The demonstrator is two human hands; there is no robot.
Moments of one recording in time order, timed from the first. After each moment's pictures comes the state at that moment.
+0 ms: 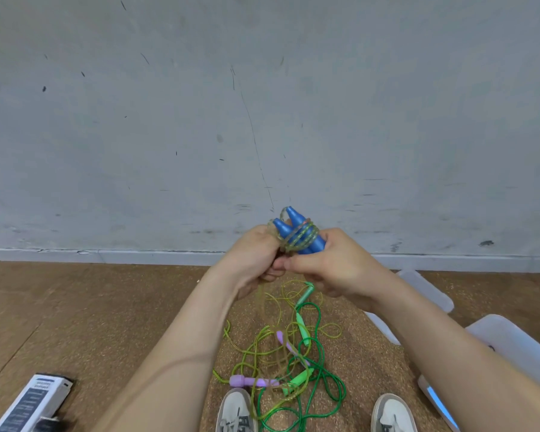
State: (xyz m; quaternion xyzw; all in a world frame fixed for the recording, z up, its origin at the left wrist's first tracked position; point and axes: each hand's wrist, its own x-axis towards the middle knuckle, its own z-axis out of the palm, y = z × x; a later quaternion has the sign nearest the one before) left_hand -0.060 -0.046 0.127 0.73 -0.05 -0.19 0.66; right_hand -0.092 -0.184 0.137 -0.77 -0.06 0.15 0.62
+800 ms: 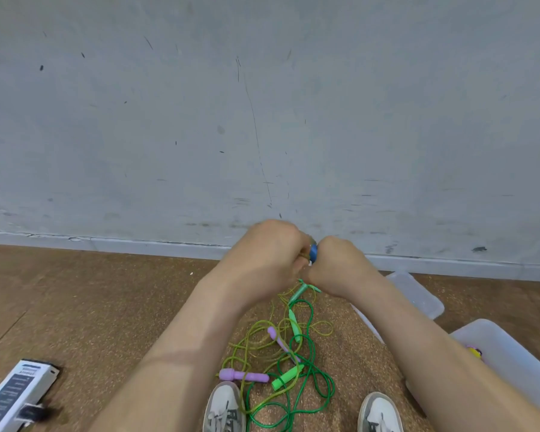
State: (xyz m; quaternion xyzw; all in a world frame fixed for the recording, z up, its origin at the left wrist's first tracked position) left_hand -0.077 -0.050 0.145 0.95 -0.30 0.08 0.11; right_hand -0.061 -0.189 0.101 -0.98 -0.01 0.04 0.20
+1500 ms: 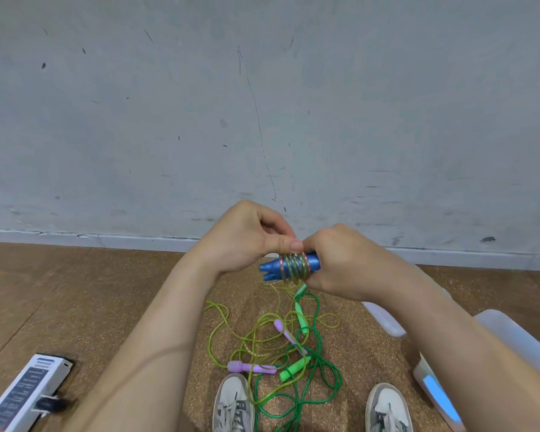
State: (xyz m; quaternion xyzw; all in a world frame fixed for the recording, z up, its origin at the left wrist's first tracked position) left_hand -0.065 -0.016 0.146 0.84 -0.18 -0.09 0.51; right_hand -0.090 -0.189 0.139 -0.96 -0.24 0.01 0.16
